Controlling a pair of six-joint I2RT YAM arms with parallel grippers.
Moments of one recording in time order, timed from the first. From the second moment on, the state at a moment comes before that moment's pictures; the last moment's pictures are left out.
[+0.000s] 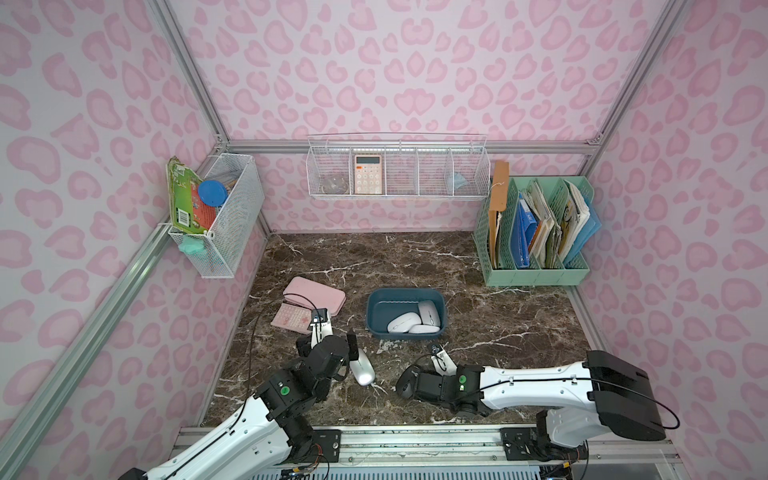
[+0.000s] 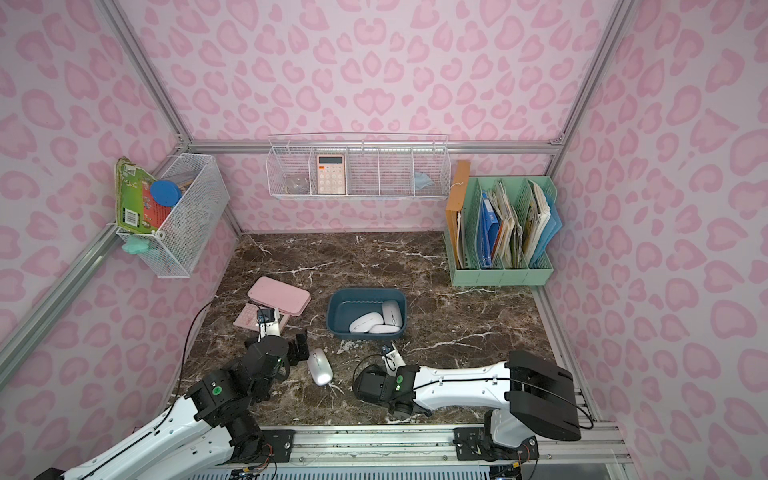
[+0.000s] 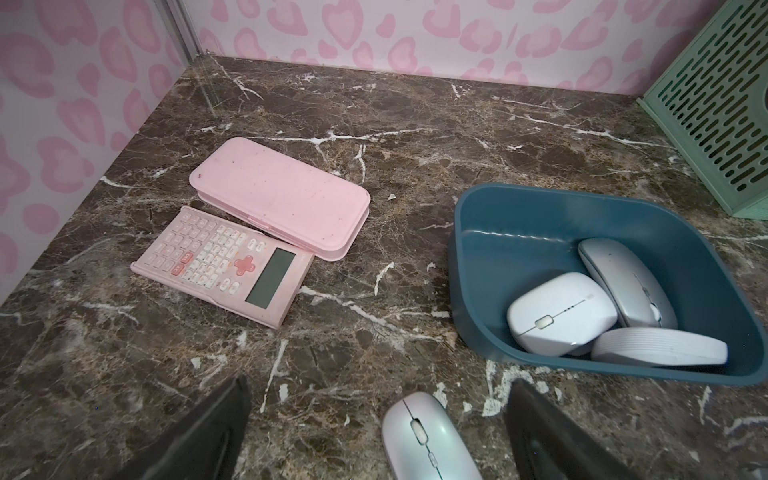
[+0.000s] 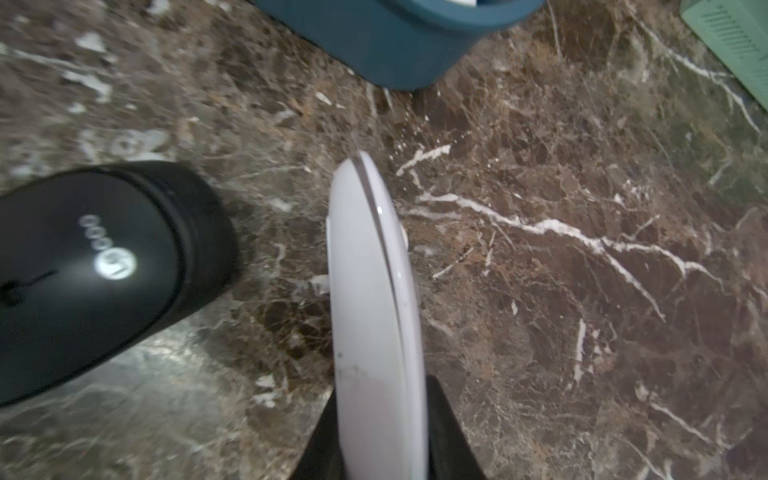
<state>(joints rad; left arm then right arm) -0.78 0.64 0.52 -0.56 -0.67 -0.55 1.37 1.52 0.83 -0.80 0.58 0.86</state>
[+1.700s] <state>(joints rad) -0.78 1.34 1.05 -0.63 -0.34 -0.46 0.81 0.94 0.52 -0.31 0.24 0.51</state>
